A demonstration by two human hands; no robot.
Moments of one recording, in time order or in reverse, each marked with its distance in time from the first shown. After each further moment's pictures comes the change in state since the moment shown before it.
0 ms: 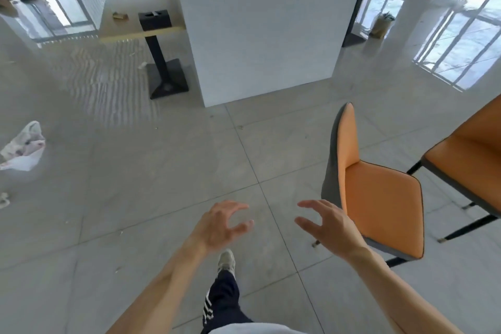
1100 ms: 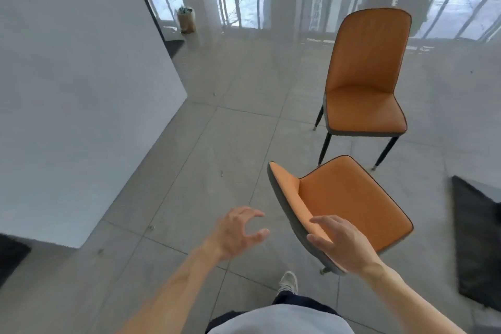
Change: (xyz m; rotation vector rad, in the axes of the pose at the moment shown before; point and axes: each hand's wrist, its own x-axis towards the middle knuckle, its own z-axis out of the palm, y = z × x) left_hand 0.535 0.135 -0.032 0.330 -0.646 0.667; right_hand 0.263 0.115 -0.079 0.128 0.413 0.725
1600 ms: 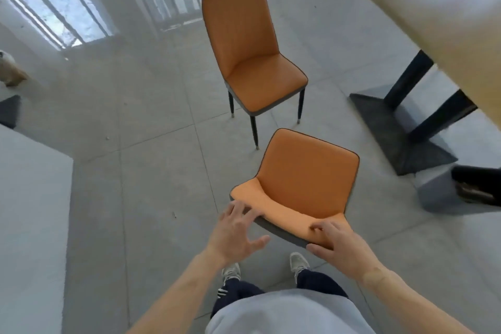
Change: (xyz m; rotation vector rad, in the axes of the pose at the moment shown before) left_hand 0.162 -0.024 -0.024 0.365 -0.274 0.589; right_hand 0.006 -0.030 0.056 0.238 0.192 0.592
